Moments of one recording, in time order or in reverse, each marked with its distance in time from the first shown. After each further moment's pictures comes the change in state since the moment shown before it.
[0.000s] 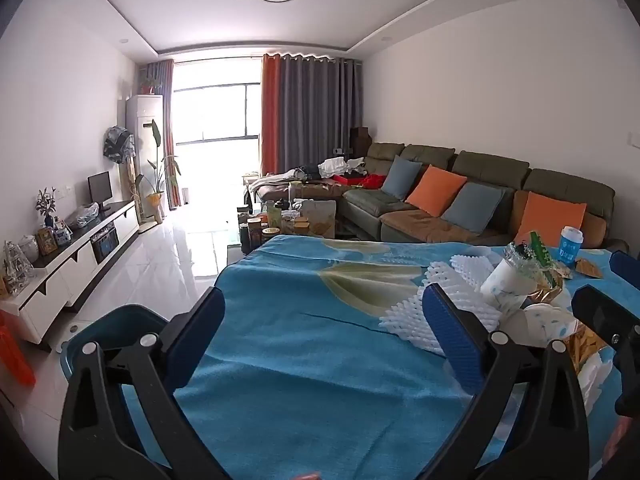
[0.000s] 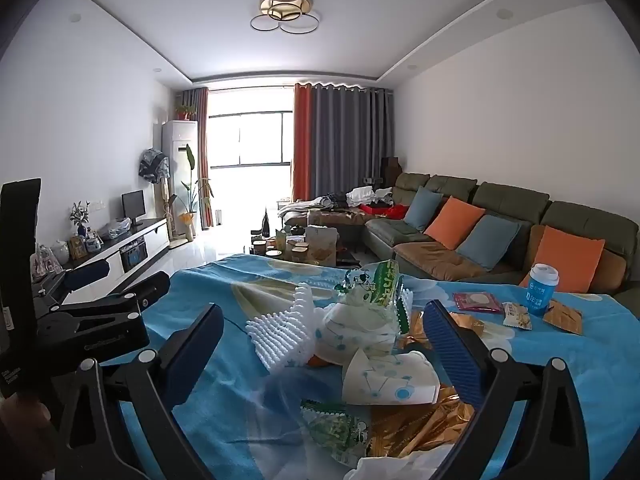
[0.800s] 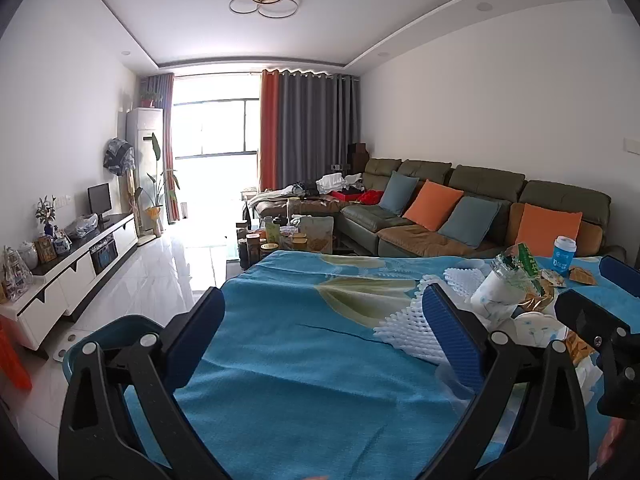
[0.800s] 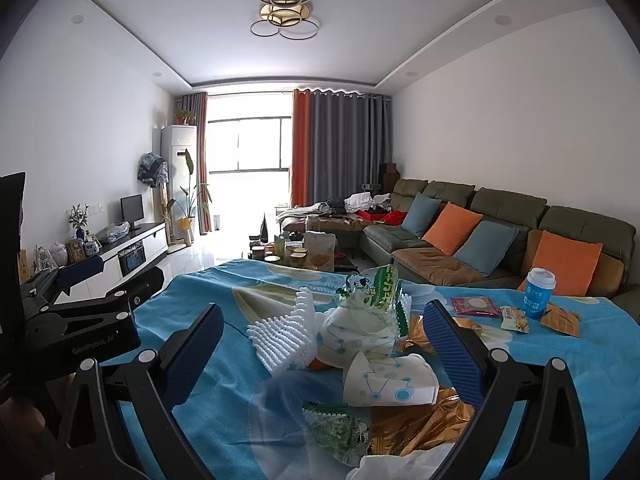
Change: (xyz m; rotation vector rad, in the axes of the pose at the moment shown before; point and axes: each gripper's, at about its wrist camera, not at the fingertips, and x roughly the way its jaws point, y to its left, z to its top) left arm -0.008 -0.008 -0.001 -0.011 -0.049 -0.010; right arm -0.008 0.009 0.001 -0.011 -0.026 -0.008
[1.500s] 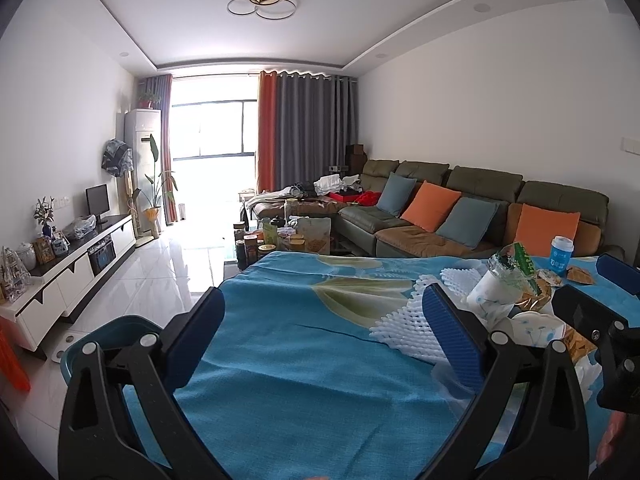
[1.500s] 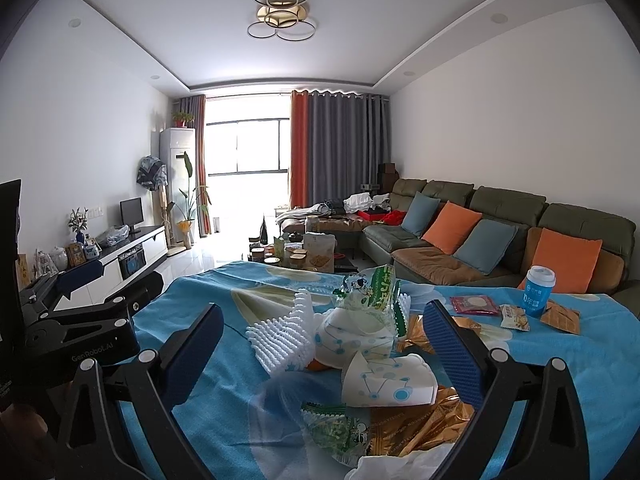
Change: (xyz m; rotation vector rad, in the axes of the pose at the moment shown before) left arm -0.002 -0.003 0.000 0.002 -0.002 -0.004; right arm 0.000 -0.002 -0.002 0.014 -0.005 -0.001
